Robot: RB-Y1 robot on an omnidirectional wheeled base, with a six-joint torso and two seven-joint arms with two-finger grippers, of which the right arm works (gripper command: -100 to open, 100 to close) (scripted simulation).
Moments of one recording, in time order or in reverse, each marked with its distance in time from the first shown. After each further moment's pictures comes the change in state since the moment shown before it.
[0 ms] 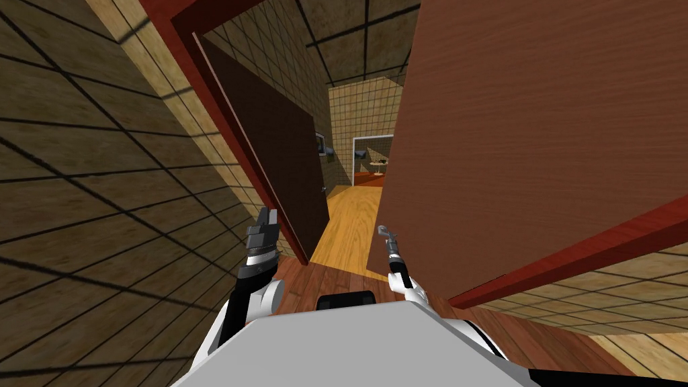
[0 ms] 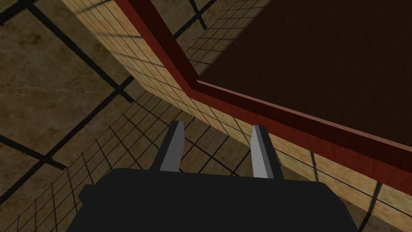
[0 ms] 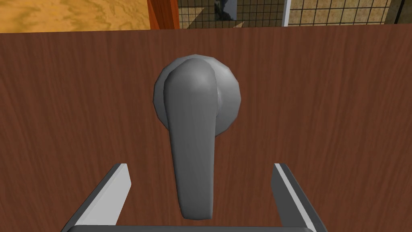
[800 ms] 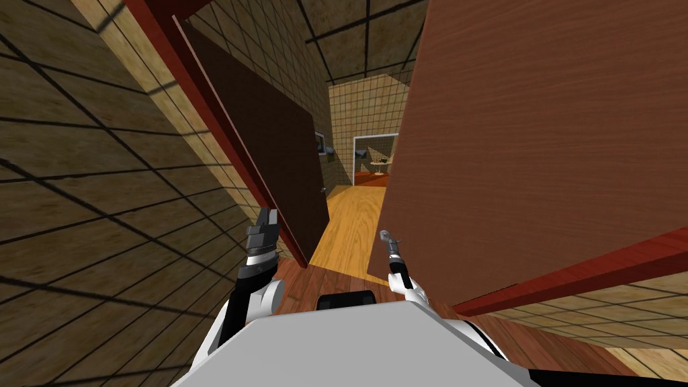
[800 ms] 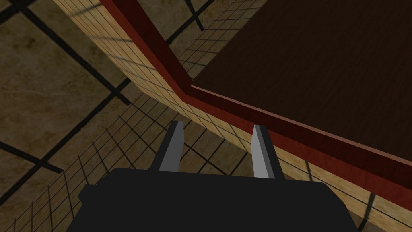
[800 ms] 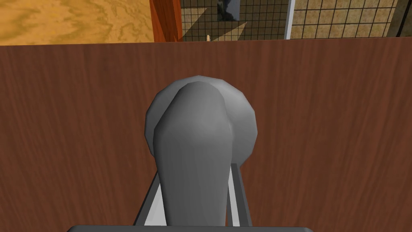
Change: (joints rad) arm 0.003 0.002 -0.002 0.001 -0.002 0.002 0.002
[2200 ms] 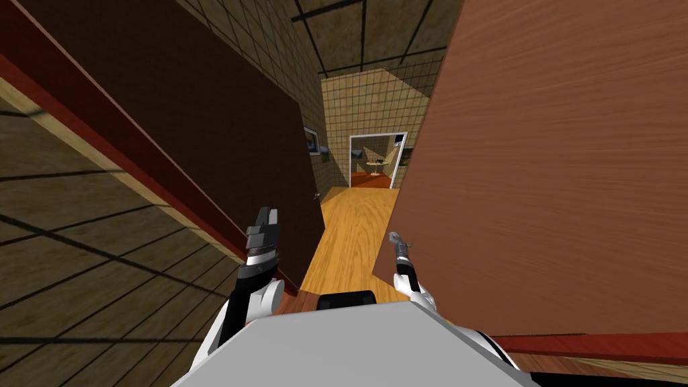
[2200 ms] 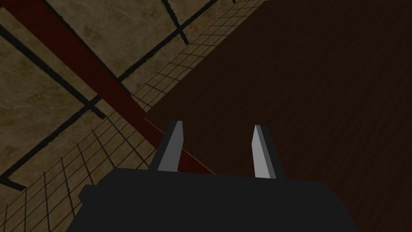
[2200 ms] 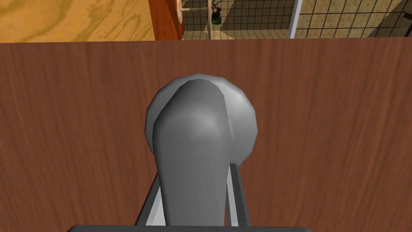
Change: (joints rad) arm 0.025 -0.011 -0.112 -0.020 -0.071 0.020 0.049
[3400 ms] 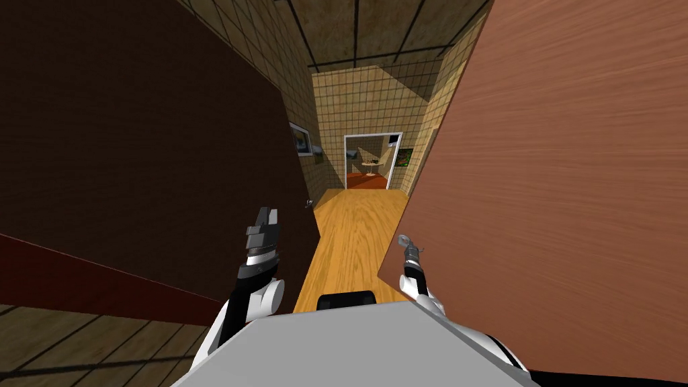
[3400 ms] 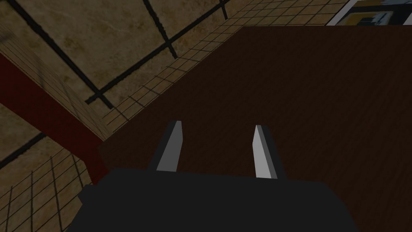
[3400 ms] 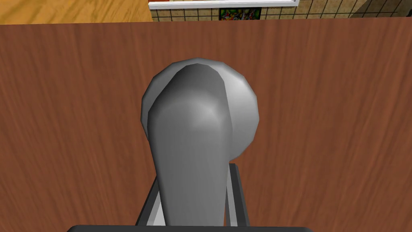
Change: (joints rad) arm -0.007 -0.028 -0.106 0.062 -0.066 -0.035 0.030
